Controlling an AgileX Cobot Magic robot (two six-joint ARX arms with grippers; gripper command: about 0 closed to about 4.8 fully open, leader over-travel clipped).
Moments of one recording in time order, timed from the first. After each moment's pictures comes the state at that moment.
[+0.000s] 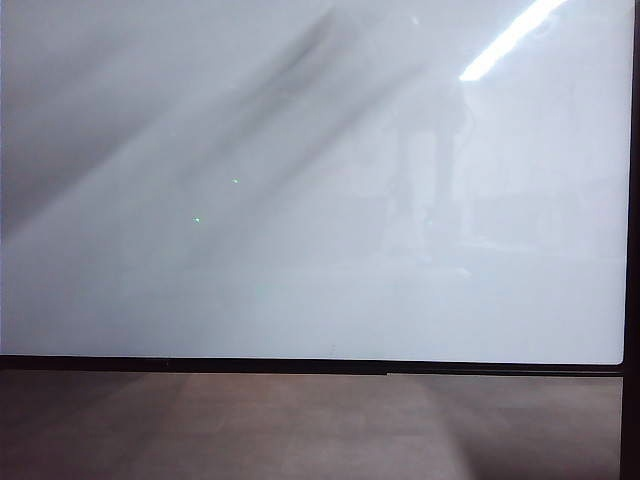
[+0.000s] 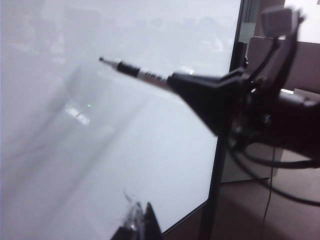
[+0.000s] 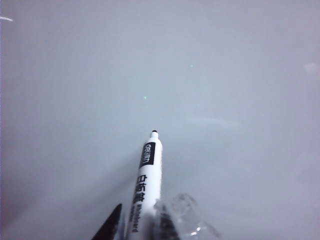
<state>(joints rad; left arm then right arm) -0.63 0.94 0.90 0.13 0.11 0.01 0.49 1.43 1.06 0.68 -0.03 0.01</state>
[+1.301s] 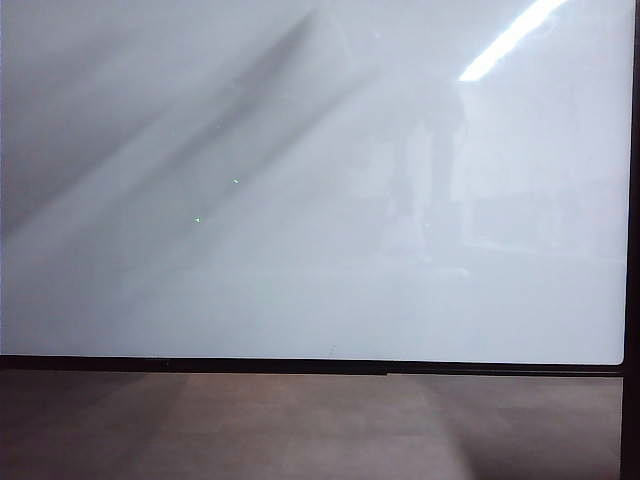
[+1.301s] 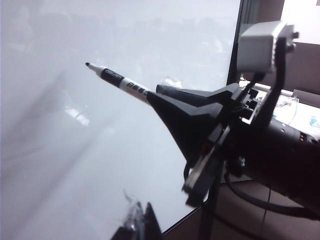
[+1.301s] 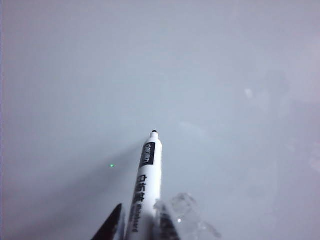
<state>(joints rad) -0.63 0.94 0.90 0.13 0.11 0.01 0.70 1.51 1.06 0.82 0.32 -0.27</state>
